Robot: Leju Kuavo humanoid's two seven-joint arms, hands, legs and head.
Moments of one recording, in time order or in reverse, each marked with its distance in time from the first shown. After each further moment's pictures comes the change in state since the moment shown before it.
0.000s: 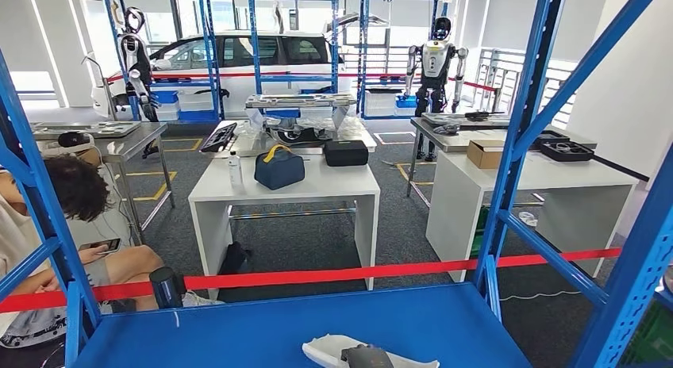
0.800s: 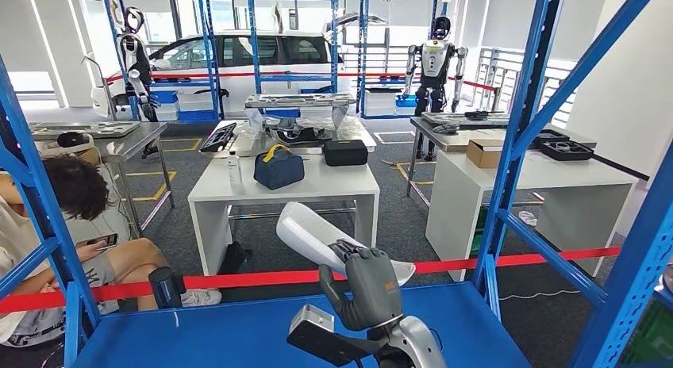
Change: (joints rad) left arm 0.011 -0.004 0.052 0.000 0.027 0.006 -0.011; right arm 0.072 -0.111 -0.021 -0.913 -0.069 -0.137 -0.047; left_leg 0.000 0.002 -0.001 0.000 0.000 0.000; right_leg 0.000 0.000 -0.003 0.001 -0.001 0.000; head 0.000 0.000
